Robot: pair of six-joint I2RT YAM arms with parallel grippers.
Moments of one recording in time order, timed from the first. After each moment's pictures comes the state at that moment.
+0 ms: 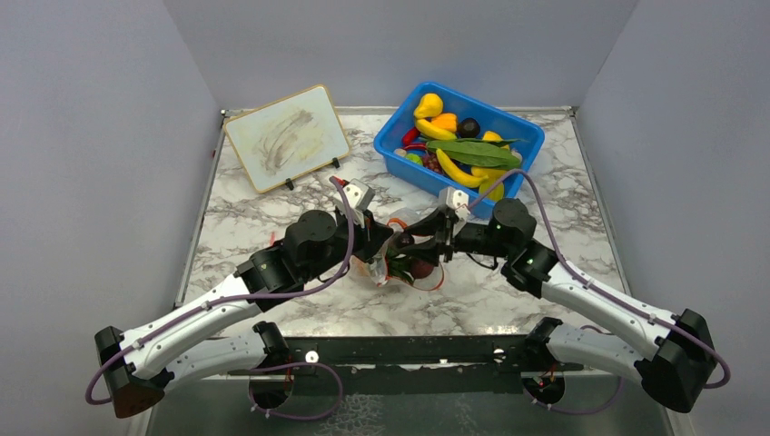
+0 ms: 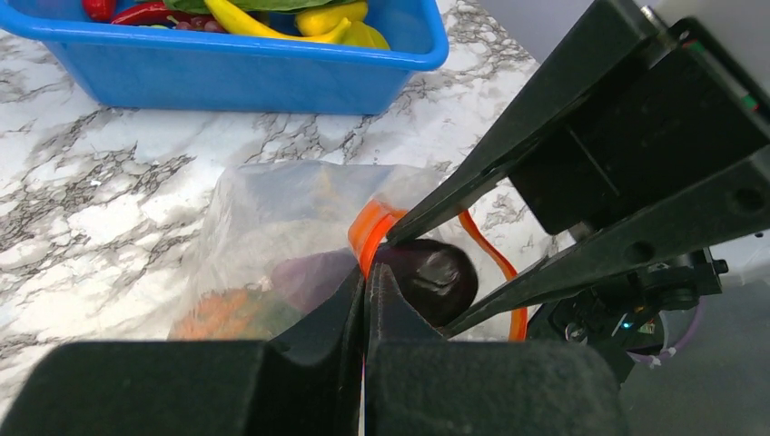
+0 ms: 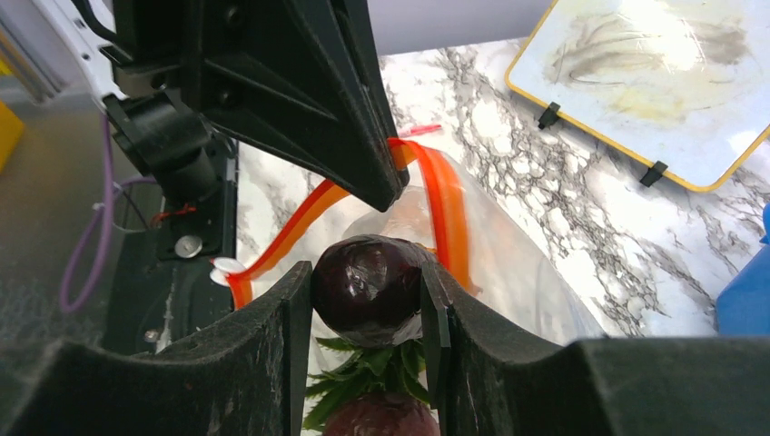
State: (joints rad) left arm -0.98 0.87 0.85 -0.22 -0.12 -0.36; right arm 0.73 0.99 0.66 0.30 -0.64 -0.02
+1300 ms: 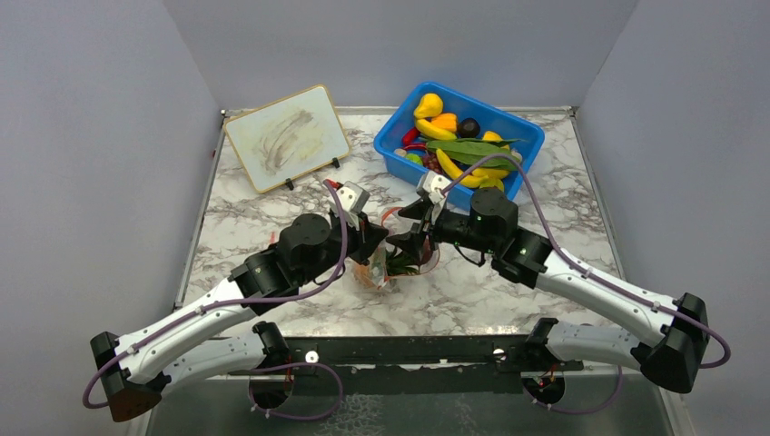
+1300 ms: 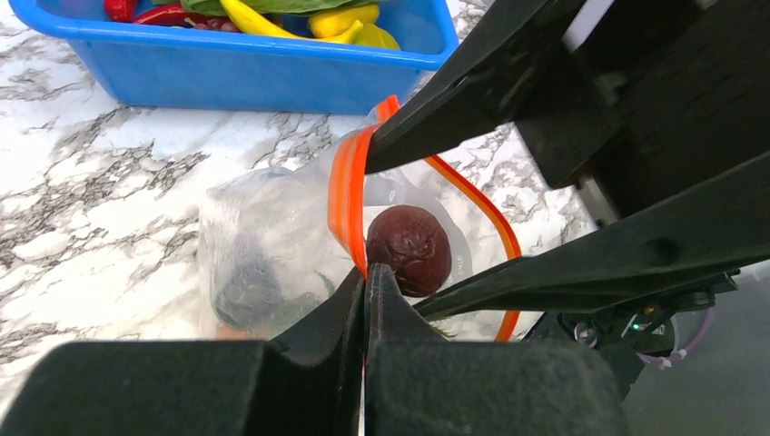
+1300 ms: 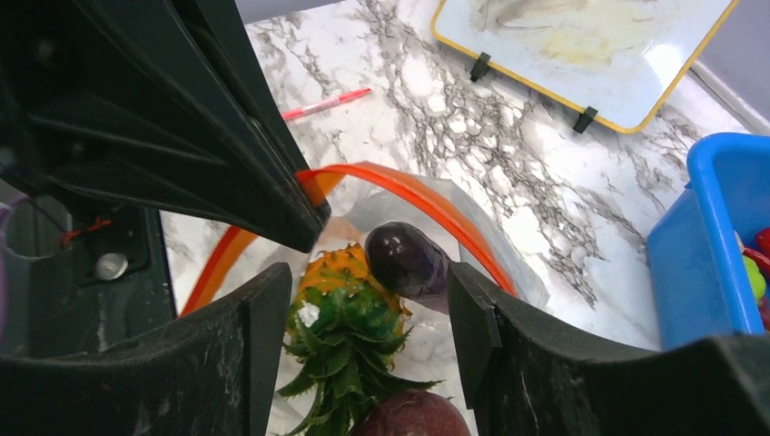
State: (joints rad) left arm -0.98 0.83 0.83 -0.24 -0.15 -0.35; right arm 0.90 1.10 0.86 0.06 -0.29 -0.07
